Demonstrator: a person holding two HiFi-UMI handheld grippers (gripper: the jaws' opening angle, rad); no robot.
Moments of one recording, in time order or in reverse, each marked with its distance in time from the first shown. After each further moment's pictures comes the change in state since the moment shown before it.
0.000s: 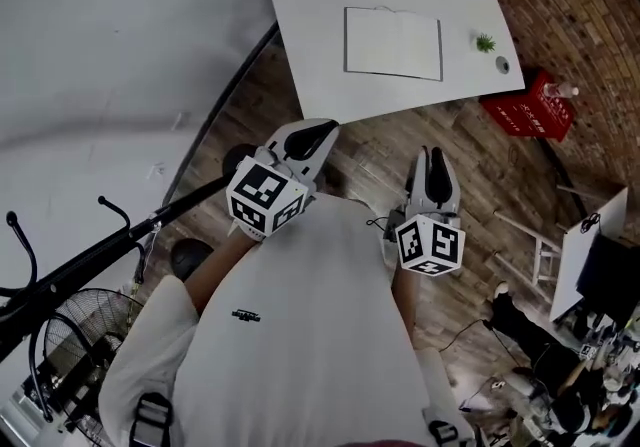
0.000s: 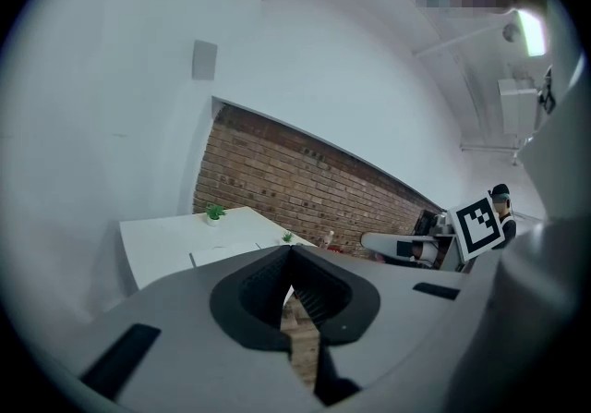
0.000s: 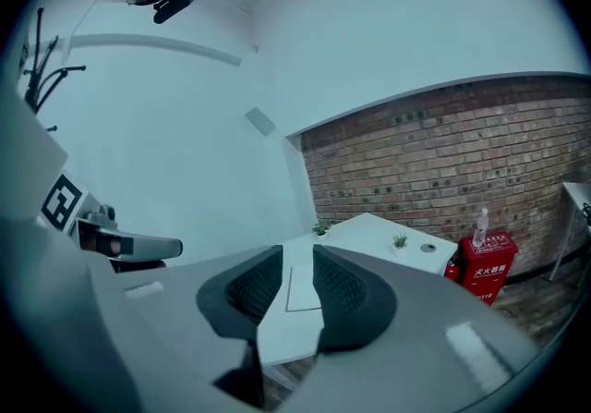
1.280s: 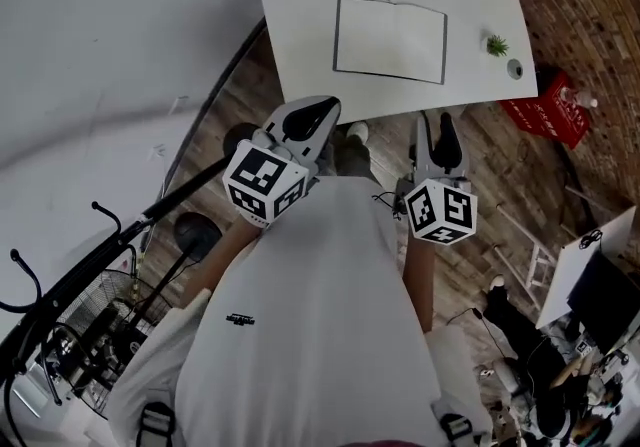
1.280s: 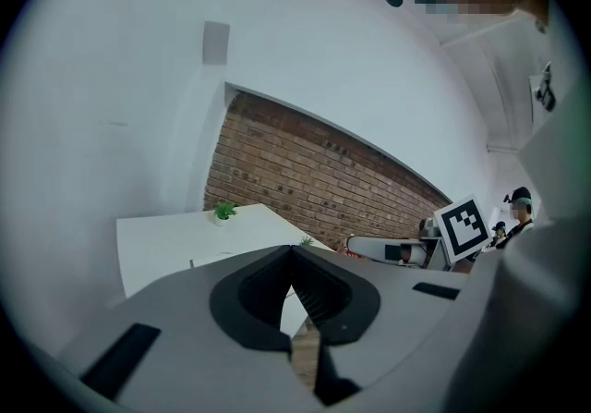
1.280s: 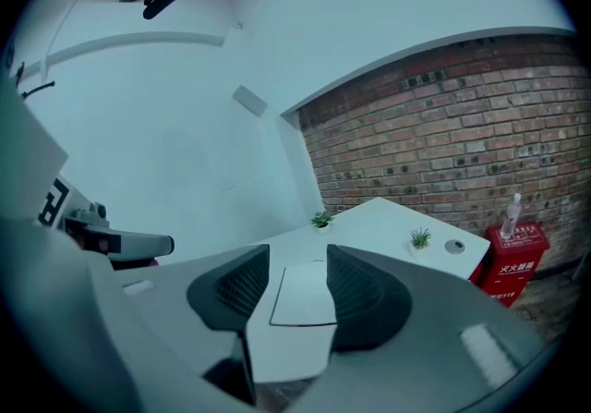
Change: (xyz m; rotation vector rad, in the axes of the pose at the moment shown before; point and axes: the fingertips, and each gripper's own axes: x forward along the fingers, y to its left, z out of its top) left arm 0.096 0.043 0.028 -0.062 0.028 0.098; right arm 0.127 -0.058 0.007 0.038 0.120 0.093
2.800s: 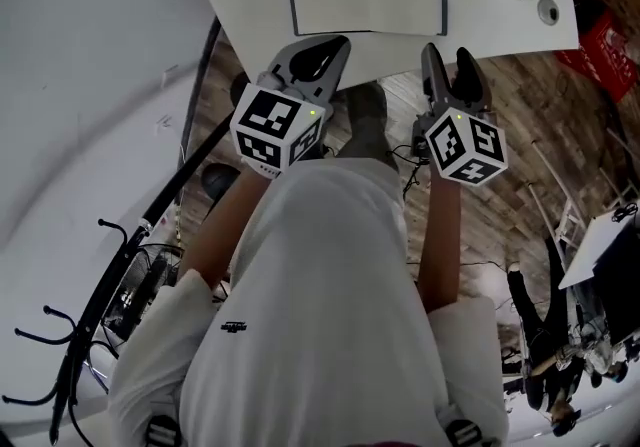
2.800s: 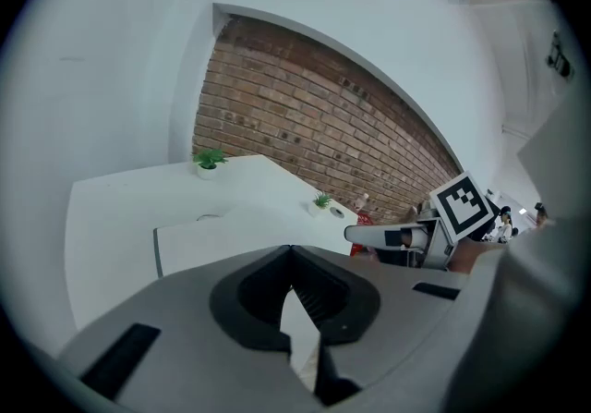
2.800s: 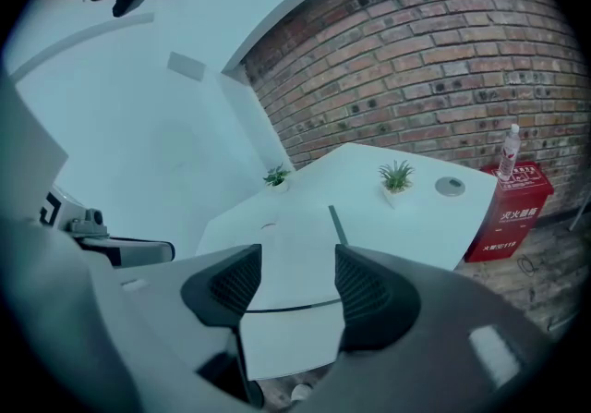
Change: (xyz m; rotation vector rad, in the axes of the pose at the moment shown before) left arm 0.184 0.030 -0.078 0.004 0.281 0.009; right arm 0.109 -0.149 -0.090 0.197 0.227 -0.064
